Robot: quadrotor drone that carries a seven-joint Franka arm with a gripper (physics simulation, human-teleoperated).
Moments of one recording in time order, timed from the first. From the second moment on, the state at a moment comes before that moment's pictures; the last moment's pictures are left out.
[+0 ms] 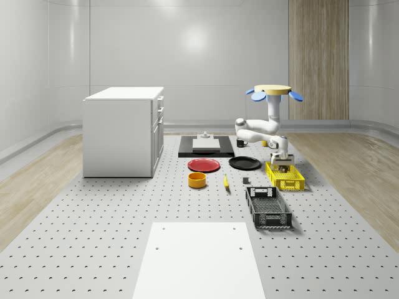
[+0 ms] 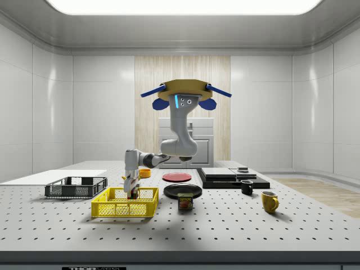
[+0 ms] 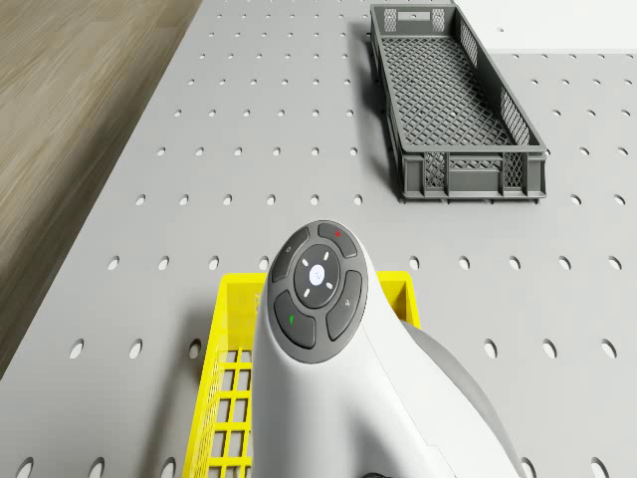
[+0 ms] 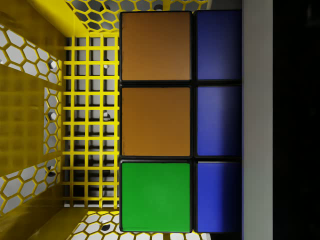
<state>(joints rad) -1.19 -1.54 1.23 -2.84 -1.90 1.64 1.69</state>
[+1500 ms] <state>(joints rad) -1.18 -1.52 1.26 -2.85 -1.88 1.61 1.69</state>
